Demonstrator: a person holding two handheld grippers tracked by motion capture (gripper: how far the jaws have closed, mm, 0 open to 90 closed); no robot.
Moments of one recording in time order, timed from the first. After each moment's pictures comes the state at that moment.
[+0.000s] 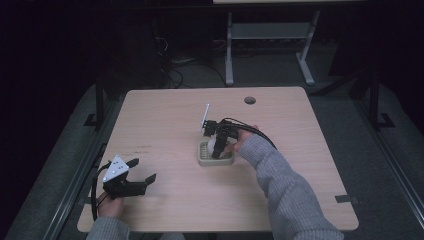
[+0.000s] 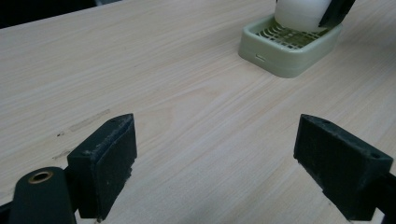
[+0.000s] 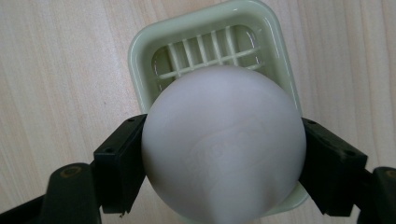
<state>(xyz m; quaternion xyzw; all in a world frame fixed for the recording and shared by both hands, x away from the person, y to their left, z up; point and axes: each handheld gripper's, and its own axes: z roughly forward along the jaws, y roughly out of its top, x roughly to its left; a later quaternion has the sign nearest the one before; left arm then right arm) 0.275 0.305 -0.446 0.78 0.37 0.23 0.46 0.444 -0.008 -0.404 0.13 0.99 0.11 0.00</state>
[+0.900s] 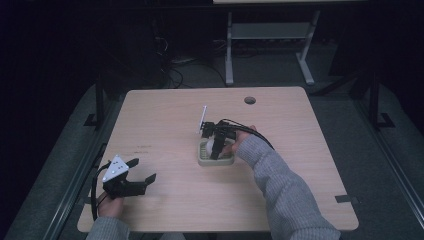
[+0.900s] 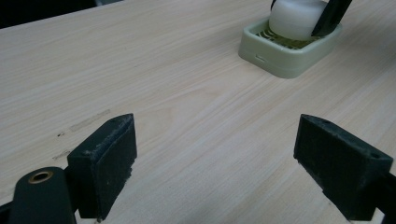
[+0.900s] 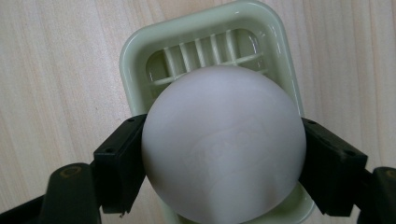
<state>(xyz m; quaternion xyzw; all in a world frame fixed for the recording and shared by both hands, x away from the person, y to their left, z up) 0.275 0.305 -0.446 0.78 0.37 0.23 0.46 0.446 -0.001 -0.412 0.12 0.99 0.10 0.01</state>
